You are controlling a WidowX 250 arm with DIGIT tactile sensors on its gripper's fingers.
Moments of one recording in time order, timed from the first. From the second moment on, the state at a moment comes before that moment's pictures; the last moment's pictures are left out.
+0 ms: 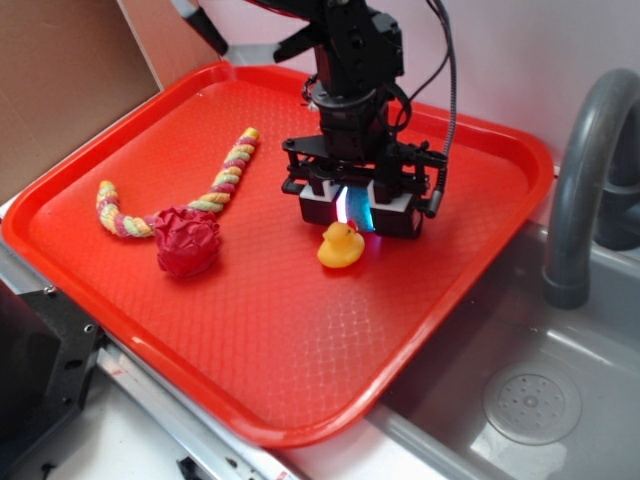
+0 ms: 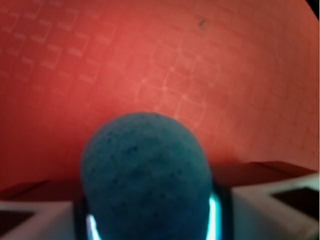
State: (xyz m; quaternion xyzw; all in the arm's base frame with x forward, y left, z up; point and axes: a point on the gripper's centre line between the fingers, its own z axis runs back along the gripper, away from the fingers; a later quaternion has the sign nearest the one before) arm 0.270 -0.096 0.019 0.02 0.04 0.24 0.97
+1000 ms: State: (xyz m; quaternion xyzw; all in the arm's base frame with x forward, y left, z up) arm 0.197 -0.053 0.199 -0.08 0.04 0.02 1.00
